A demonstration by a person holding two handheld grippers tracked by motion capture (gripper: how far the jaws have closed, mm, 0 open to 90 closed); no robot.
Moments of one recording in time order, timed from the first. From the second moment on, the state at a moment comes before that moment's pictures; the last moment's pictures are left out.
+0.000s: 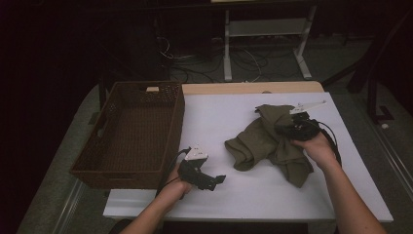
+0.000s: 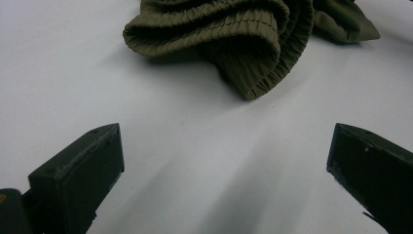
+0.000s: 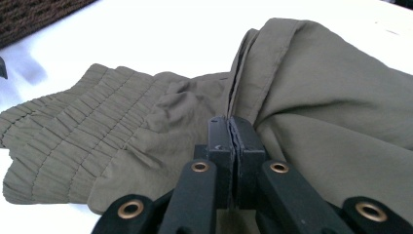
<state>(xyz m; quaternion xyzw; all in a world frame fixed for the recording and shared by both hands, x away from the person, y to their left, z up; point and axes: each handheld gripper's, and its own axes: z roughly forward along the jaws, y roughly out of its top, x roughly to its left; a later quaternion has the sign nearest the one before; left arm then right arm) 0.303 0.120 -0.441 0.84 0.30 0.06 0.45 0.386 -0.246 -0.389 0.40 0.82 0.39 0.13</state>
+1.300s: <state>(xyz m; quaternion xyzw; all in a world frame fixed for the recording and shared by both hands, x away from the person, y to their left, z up) 0.302 0.119 -0.440 0.84 0.30 0.06 0.45 0.379 -0.291 -0.377 0.44 0.79 0.41 0.15</state>
